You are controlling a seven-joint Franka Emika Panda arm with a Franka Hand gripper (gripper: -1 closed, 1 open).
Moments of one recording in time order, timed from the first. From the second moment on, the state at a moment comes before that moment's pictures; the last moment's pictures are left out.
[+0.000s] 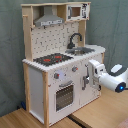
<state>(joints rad) -0.38 -1.22 1.40 -2.59 -0.85 2.71 1.18</state>
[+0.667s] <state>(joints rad) -0.50 -1.24 1.43 -2.59 -0.85 2.89 1.19</state>
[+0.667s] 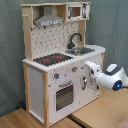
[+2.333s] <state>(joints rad) -0.78 -1.36 1.43 -2.50 -0.84 3.16 1.10</state>
